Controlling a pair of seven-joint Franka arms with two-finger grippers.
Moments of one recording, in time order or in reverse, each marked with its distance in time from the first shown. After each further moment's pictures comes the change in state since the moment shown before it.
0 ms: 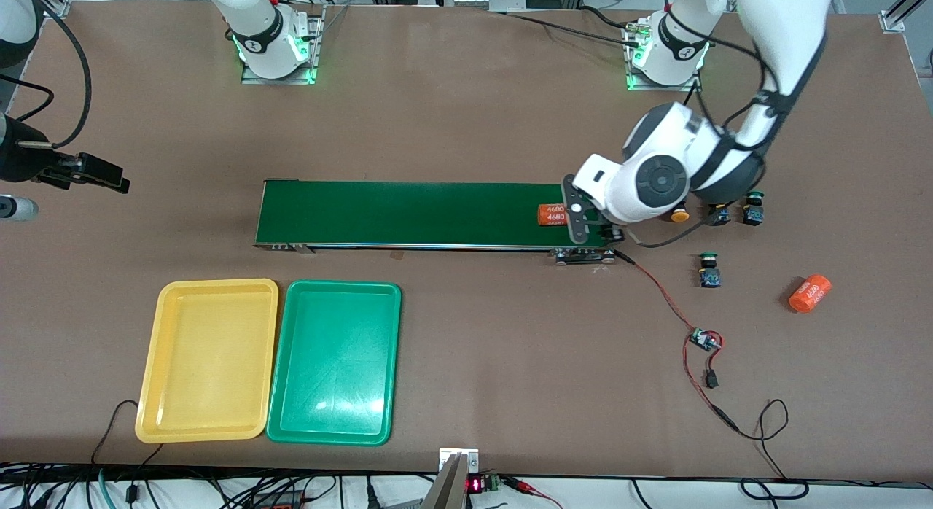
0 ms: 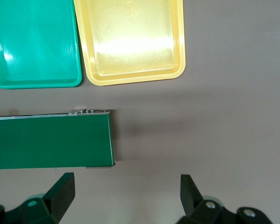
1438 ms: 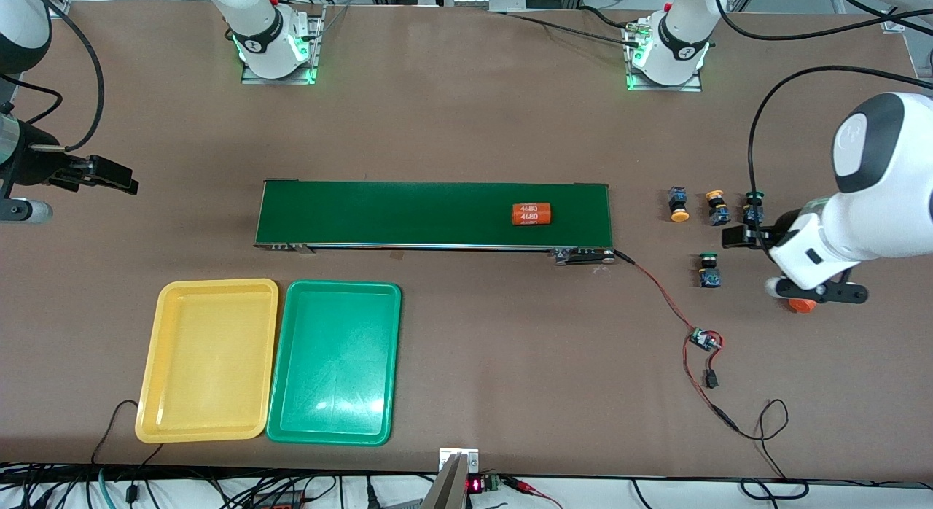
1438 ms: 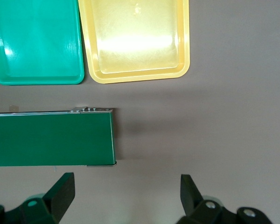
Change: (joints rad) left arm -0.080 -0.028 0.460 0.357 -0.069 -0.210 -0.791; right arm 0.014 0.005 0.003 0.000 -0.004 -0.003 -0.001
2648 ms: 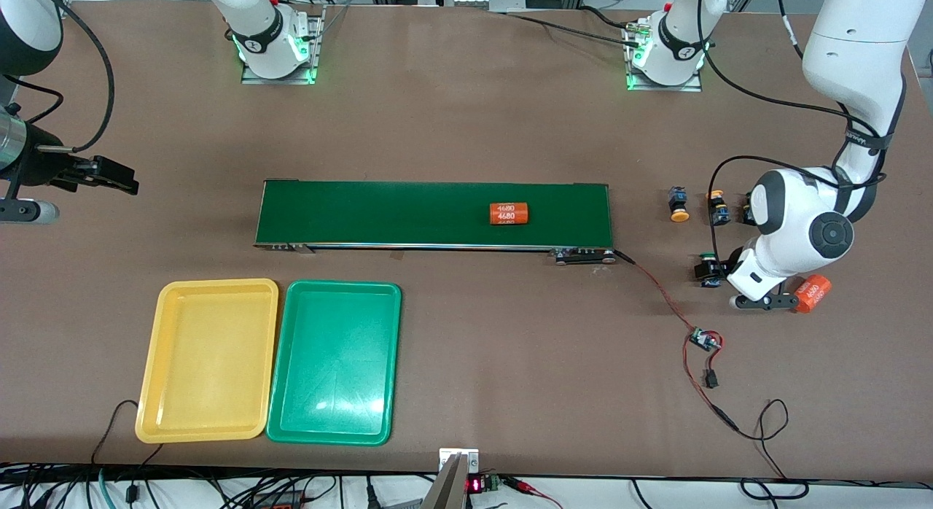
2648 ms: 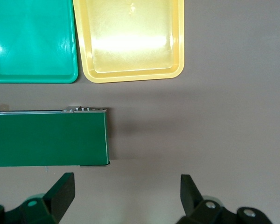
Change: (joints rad) left arm 0.012 0.178 0.126 -0.479 -0.050 0.757 0.053; right arm 0.013 0.002 0.000 0.000 -0.039 0.002 0.002
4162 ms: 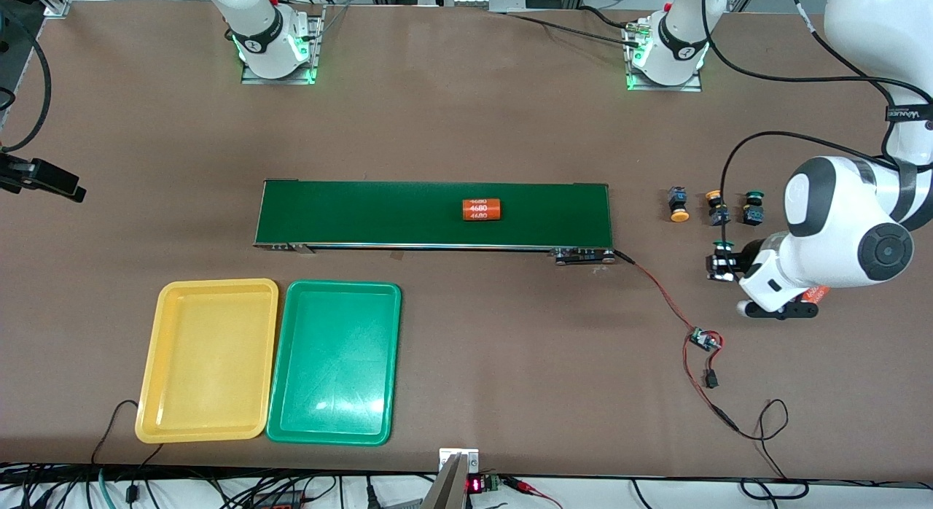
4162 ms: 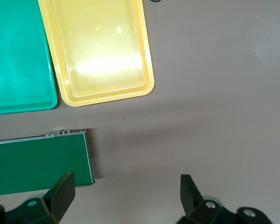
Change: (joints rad) left arm -0.017 -0.082 -0.113 0.327 -0.016 -0.577 -0.100; right arm -0.051 -0.002 -0.046 0.037 -0.012 0.050 0.001
